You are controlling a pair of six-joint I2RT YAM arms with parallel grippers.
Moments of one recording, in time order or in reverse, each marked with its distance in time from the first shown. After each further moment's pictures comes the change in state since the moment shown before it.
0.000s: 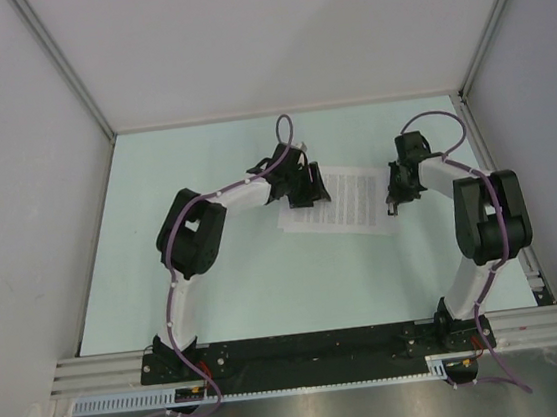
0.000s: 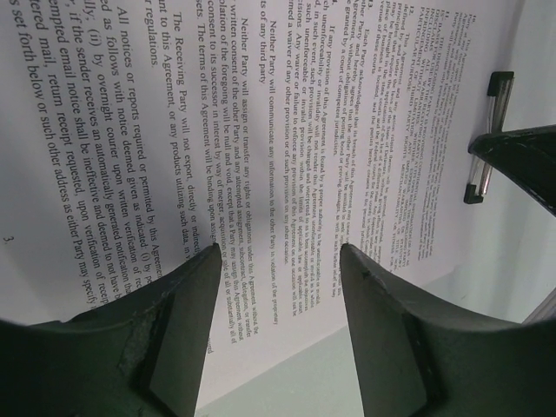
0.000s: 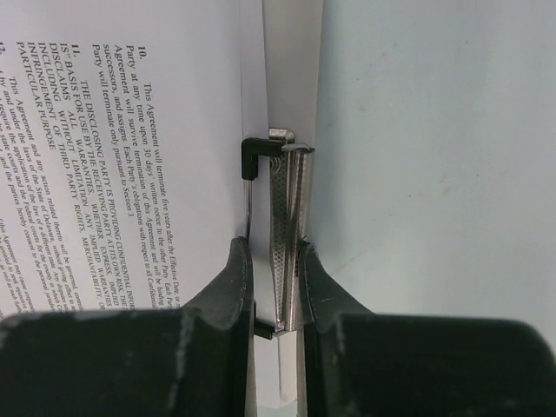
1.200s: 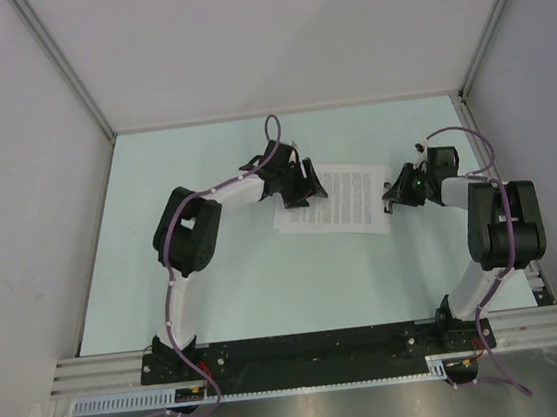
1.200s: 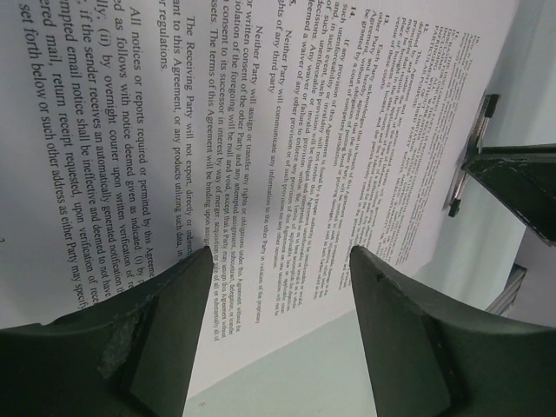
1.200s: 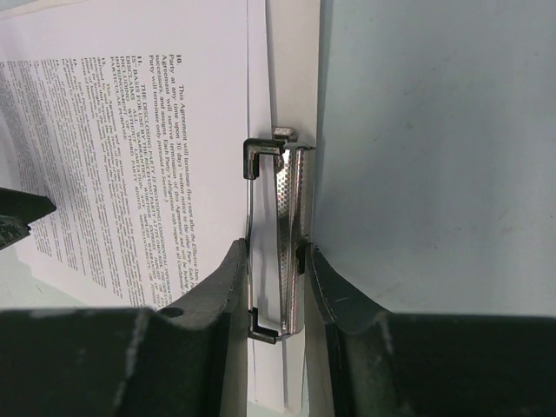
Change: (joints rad) left arm 0.047 0.004 0.004 -0.024 0.074 -0.070; right arm -0.174 -0.066 -0.238 0.392 -0.447 0.083
